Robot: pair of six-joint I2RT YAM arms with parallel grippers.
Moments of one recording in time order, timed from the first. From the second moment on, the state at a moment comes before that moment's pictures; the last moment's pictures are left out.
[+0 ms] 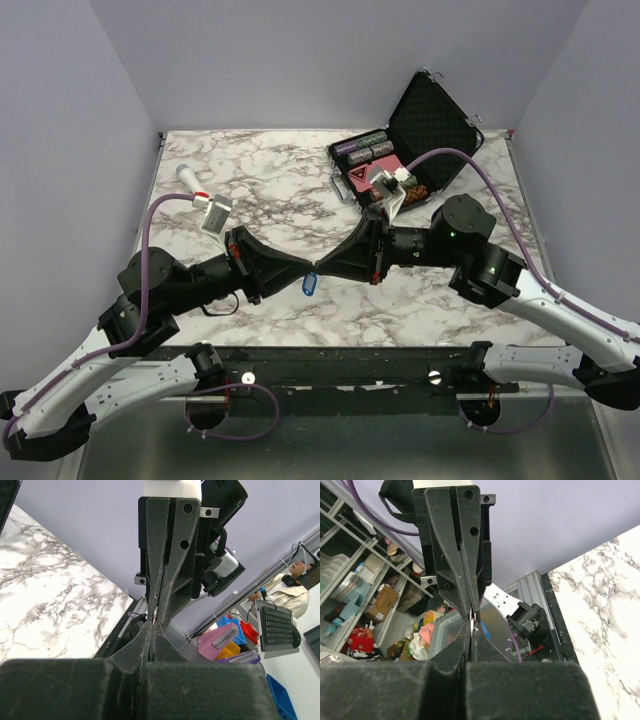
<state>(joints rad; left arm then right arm) -0.97 0.61 1.01 -0.22 0.24 -0.73 1.03 1.07 1.19 -0.03 -0.50 0.66</state>
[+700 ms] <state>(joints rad) -0.98 0.59 1.11 -0.39 0.26 -0.63 1.03 1.01 1.15 -0.06 -0.49 0.65</state>
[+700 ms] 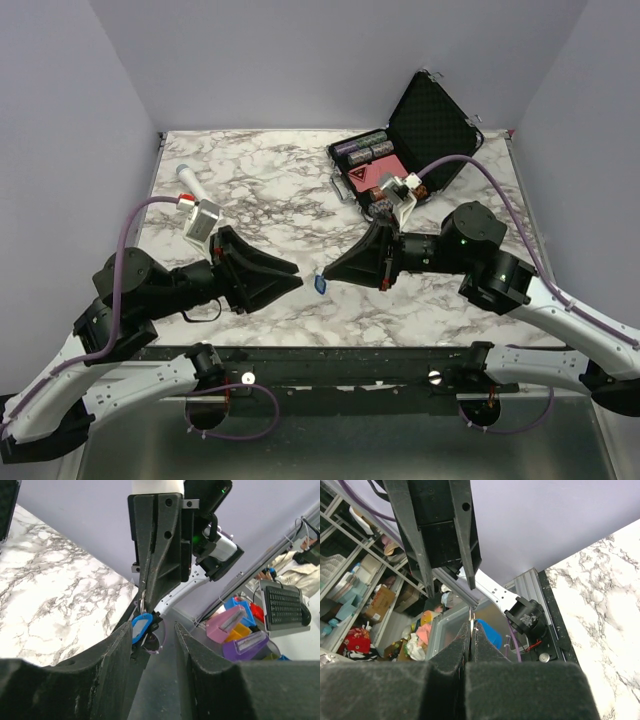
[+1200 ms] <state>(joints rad) -0.98 0.67 1.10 -0.34 0.31 -0.67 1.03 1.00 1.15 -0.05 -0.51 0.64</state>
